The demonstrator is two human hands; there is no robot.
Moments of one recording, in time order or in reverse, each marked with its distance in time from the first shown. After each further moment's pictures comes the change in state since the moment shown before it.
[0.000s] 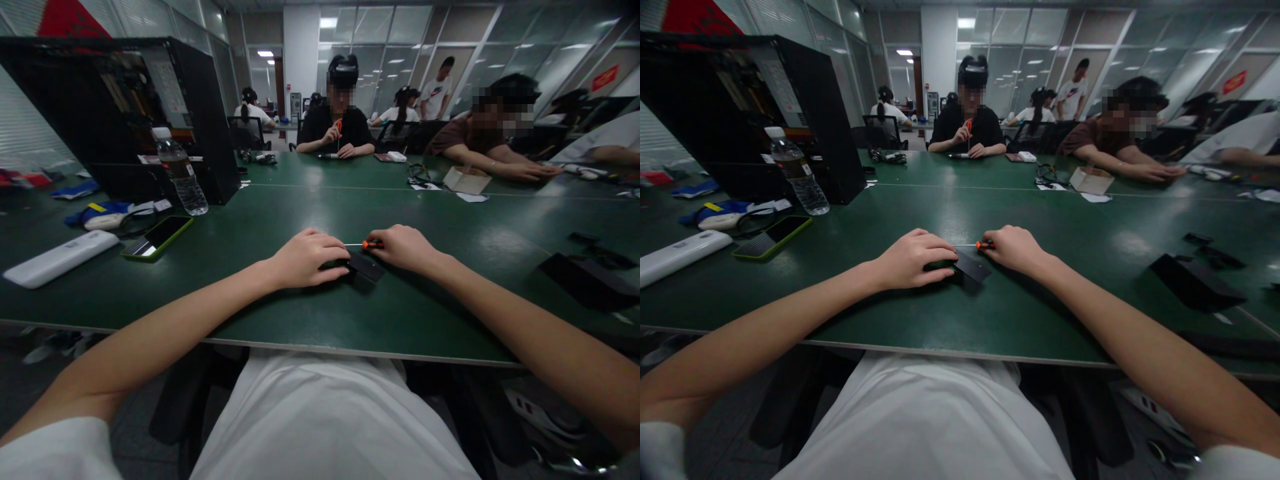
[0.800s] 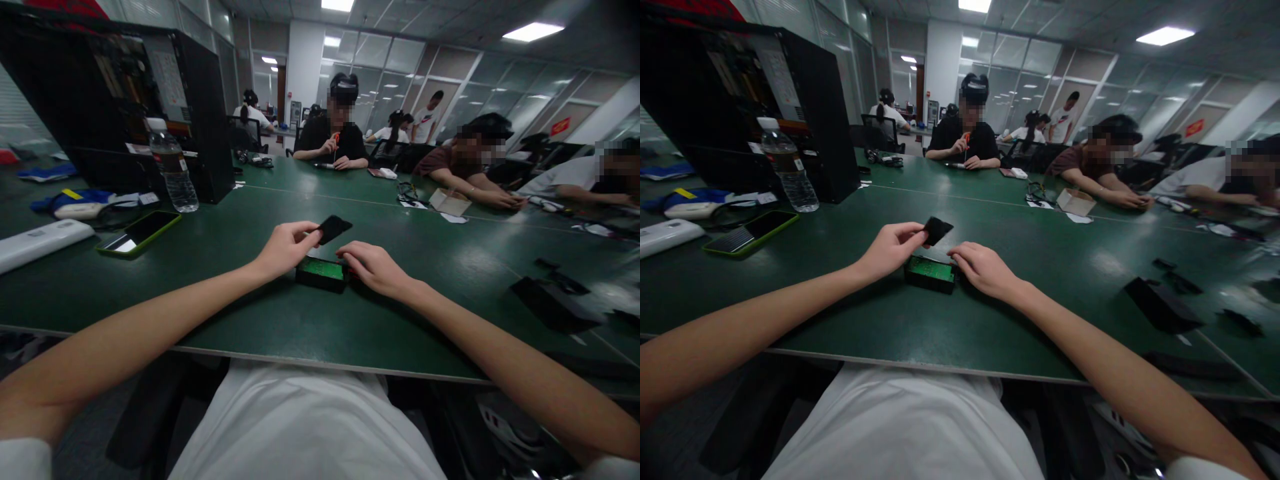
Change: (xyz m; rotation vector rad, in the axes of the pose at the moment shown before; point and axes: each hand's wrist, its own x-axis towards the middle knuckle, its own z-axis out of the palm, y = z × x) left_hand 0.006 -0.015 -0.002 -0.697 0.399 -0.537; right_hand -0.007 -0.037 -0.003 0.446 0.203 -0.311
